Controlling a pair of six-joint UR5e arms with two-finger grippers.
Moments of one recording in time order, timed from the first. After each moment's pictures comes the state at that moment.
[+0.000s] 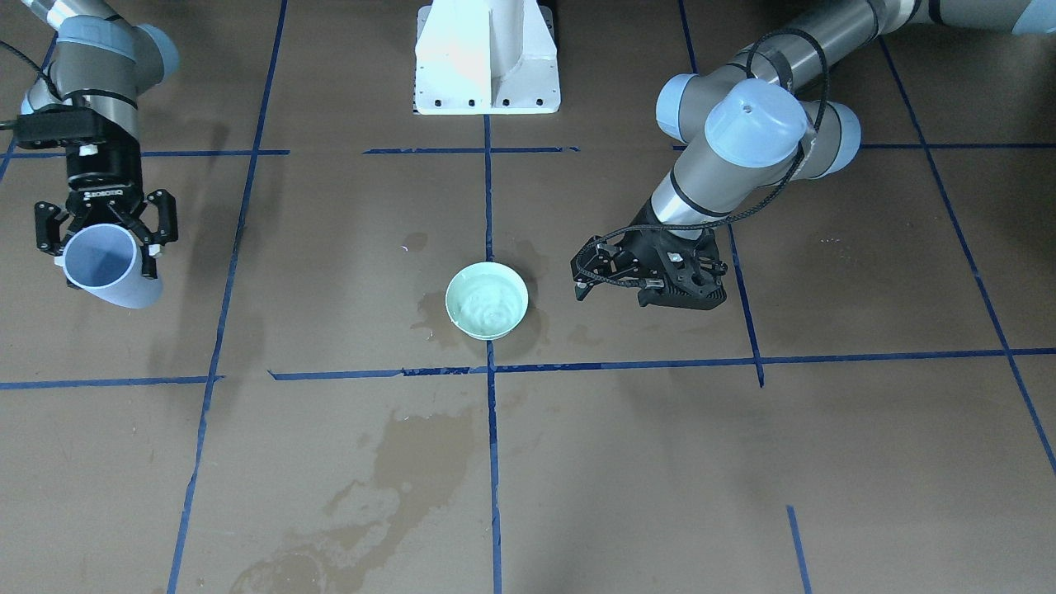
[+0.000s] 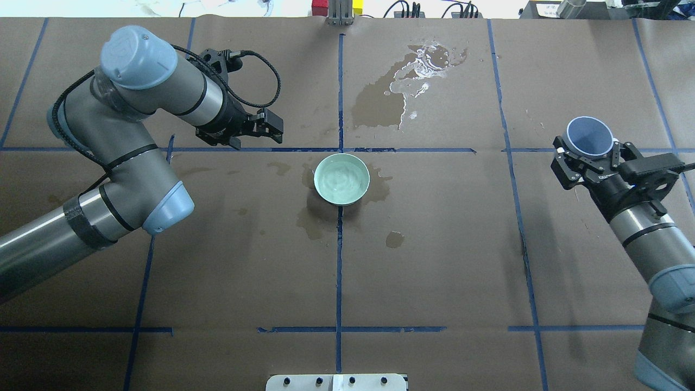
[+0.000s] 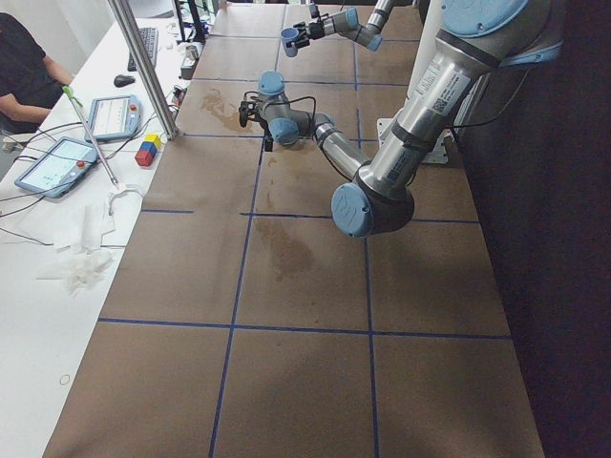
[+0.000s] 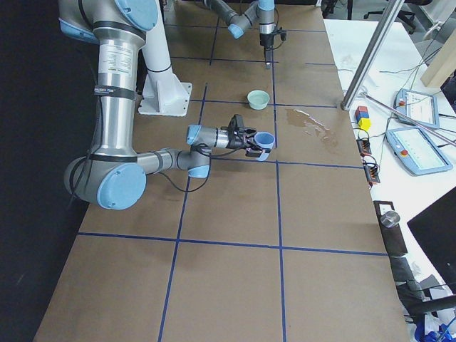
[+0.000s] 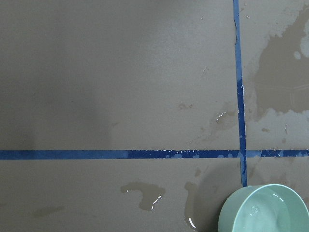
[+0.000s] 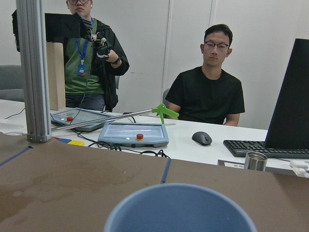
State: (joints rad) left arm -0.77 -2.17 -1.56 -2.02 -2.10 -1.21; right arm 0.49 -1.72 1.68 -0.11 0.78 0.81
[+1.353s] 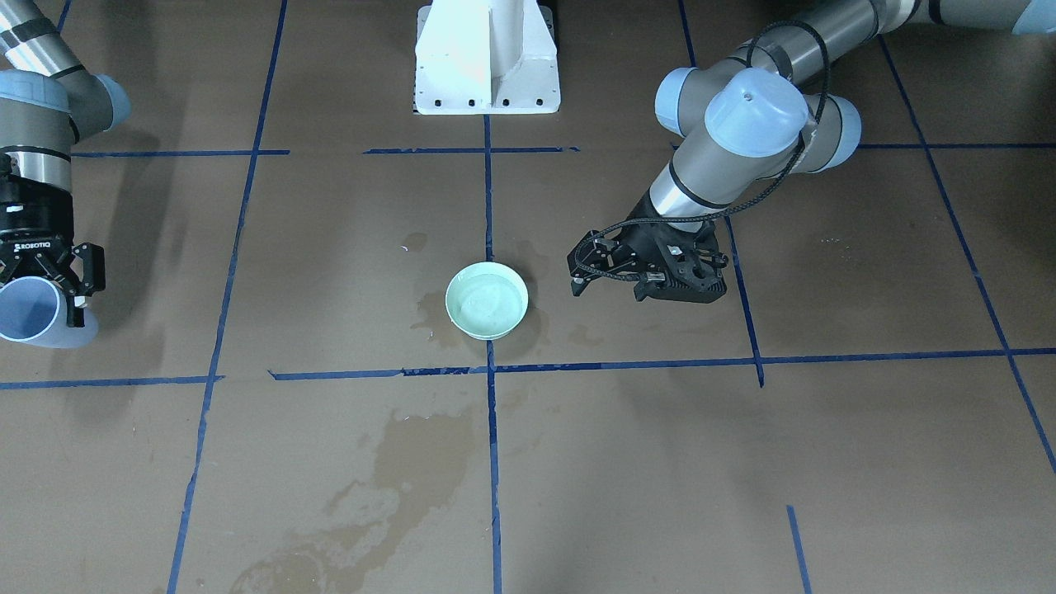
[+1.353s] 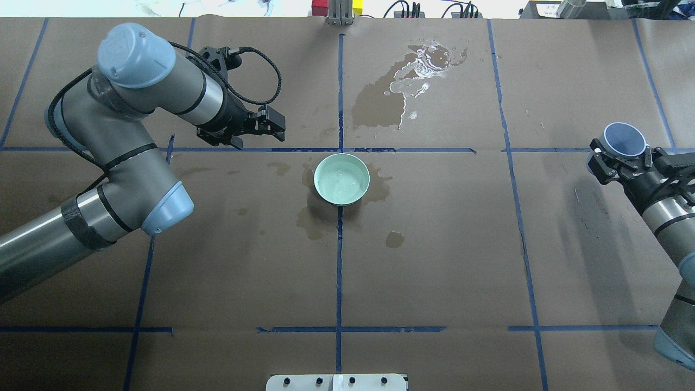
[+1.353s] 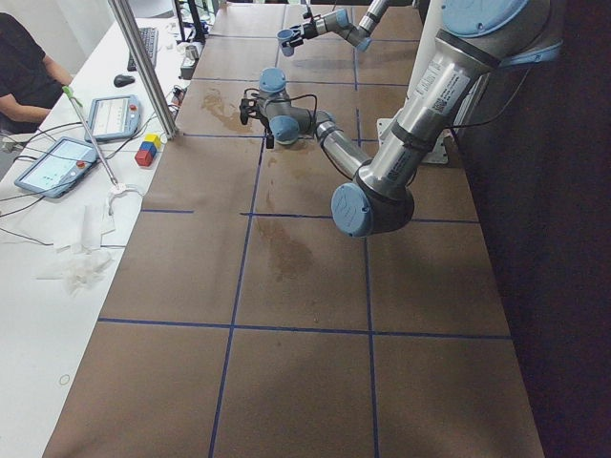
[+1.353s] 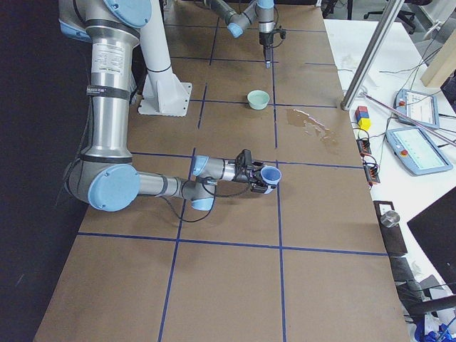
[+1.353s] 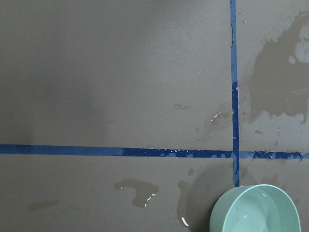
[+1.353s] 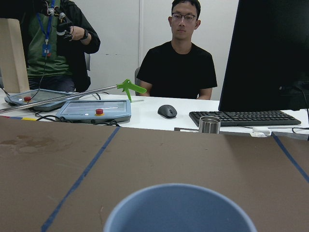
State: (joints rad) left arm -0.77 -2.17 -1.58 -2.01 -2.10 -1.25; right arm 0.59 -1.67 1.36 0.08 0.87 0.90
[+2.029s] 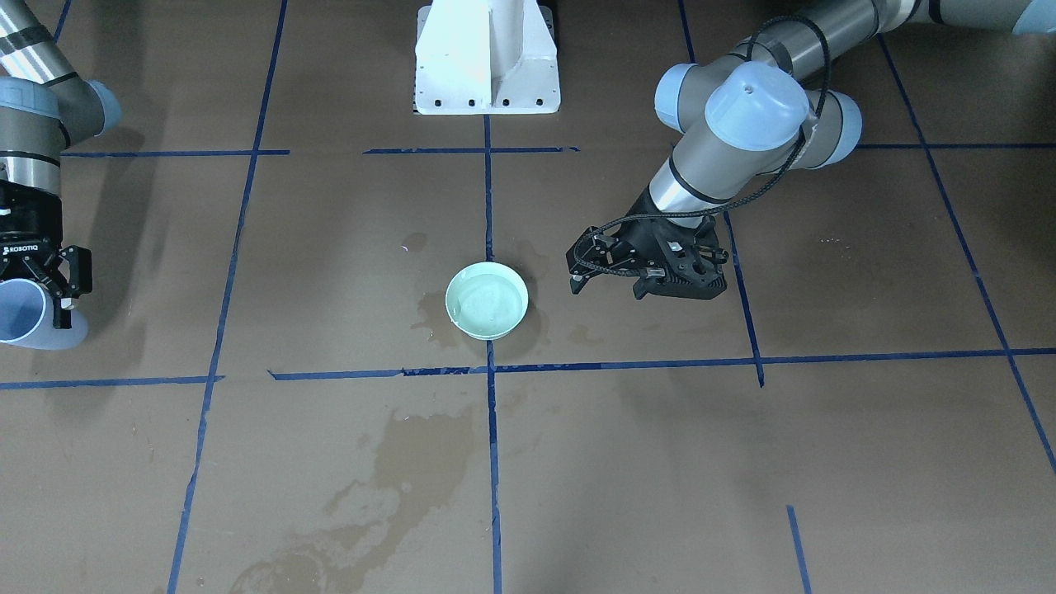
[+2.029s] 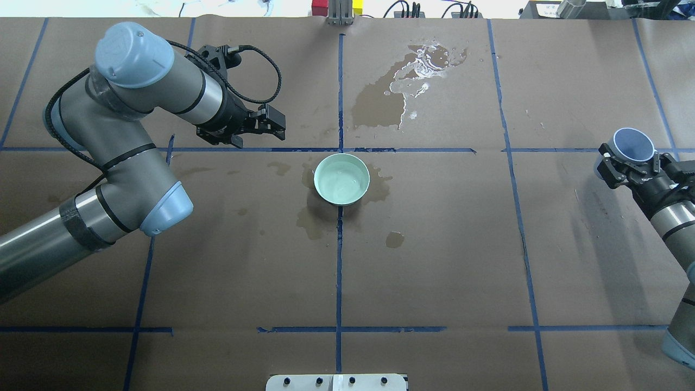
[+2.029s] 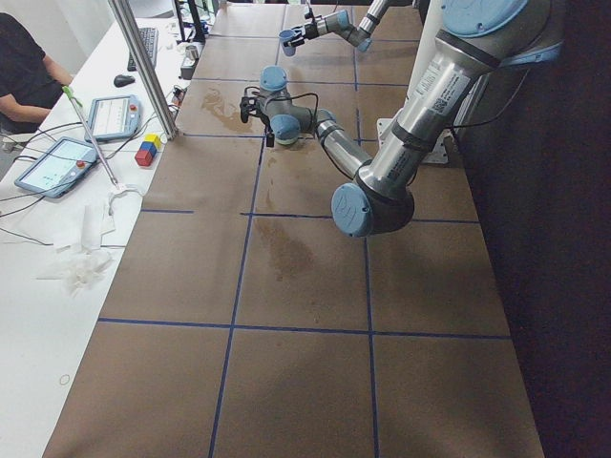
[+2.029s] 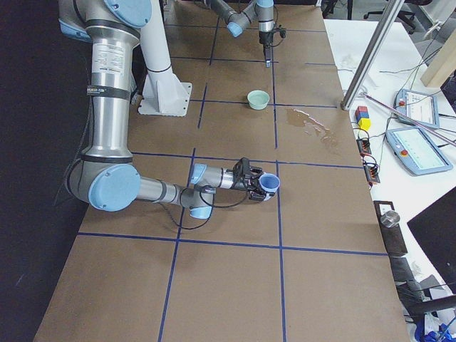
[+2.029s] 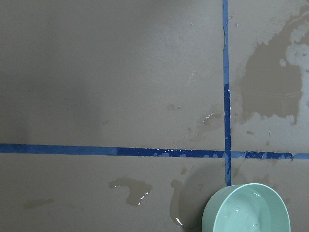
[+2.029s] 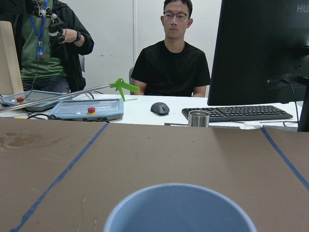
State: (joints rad) left arm -0.77 -2.17 -1.59 -2.01 -2.09 -1.25; right arm 0.59 -1.67 1.30 0.14 0.87 0.91
